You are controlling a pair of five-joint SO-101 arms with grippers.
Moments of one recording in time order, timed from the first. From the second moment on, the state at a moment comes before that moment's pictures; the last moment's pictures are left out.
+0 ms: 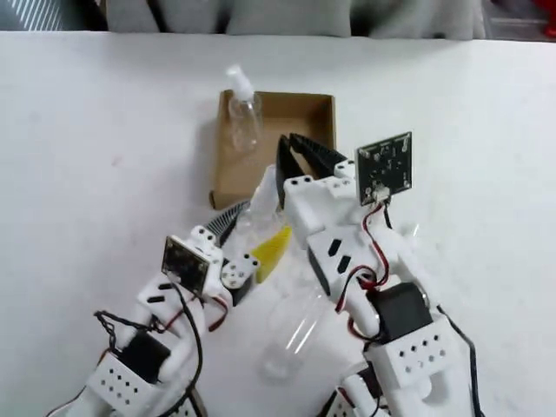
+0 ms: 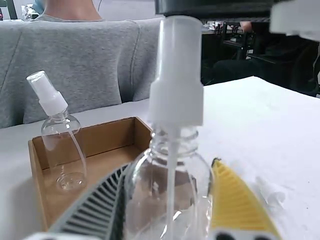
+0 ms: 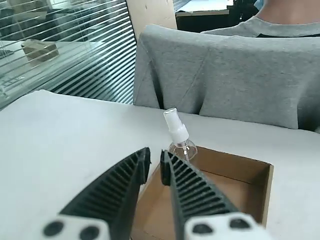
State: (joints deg) left arm 27.7 -95.0 97.6 14.4 4.2; right arm -26.8 -61.5 48.4 31.6 -5.9
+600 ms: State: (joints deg) left arm 27.7 -94.9 97.6 14.4 4.2; right arm -28.7 -69.5 48.4 39.1 -5.9
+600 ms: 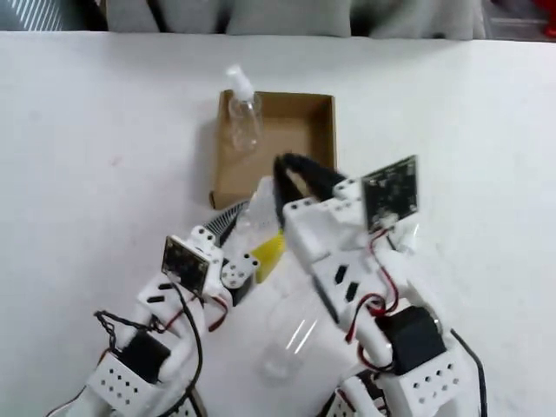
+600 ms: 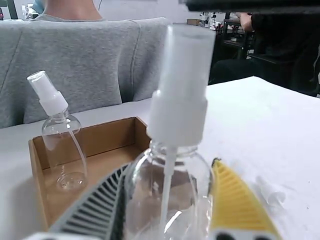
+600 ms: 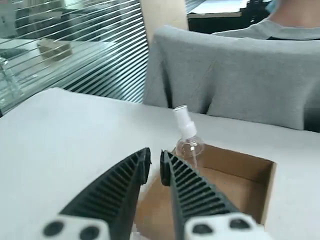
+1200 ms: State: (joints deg) left arm 19.6 -94.9 97.6 4.9 4.2; right arm -1.0 -69.5 65.4 47.9 -5.9
